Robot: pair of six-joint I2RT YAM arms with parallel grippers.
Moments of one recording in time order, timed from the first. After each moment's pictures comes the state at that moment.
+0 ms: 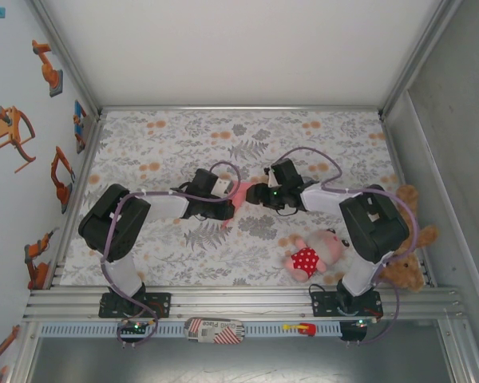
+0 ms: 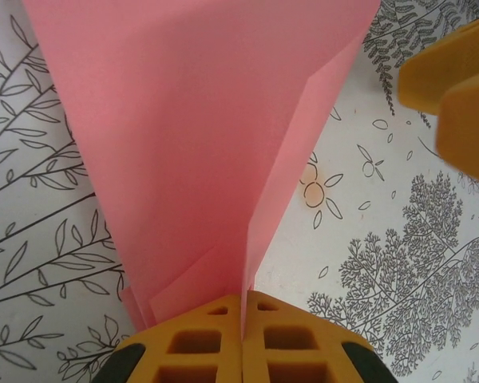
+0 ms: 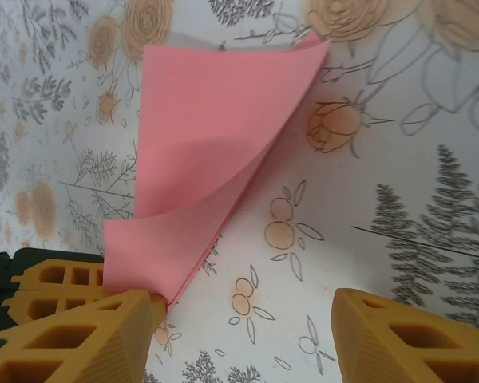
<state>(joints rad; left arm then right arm) -0.67 1.79 0.86 -0.05 0.39 -0.36 0.55 1.75 0.92 -0.07 -0.39 0.64</state>
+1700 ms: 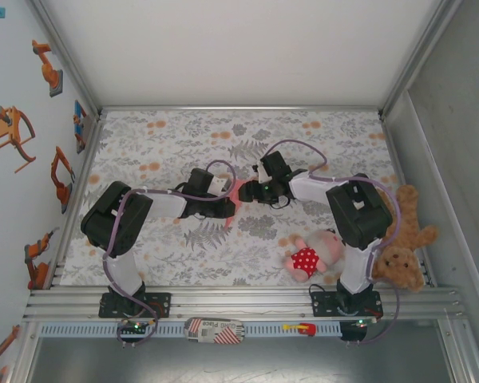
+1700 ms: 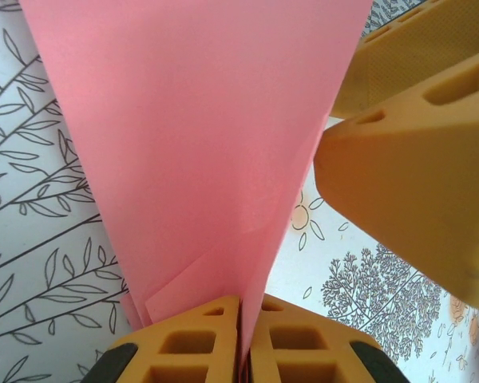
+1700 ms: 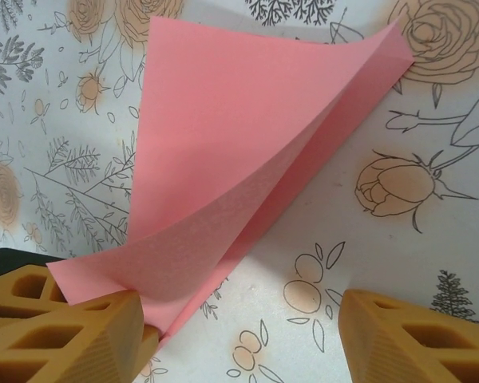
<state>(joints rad) -0.63 1.83 0.83 0.07 0.50 -0.41 0.56 1.90 1.11 -0.23 -0.41 0.50</state>
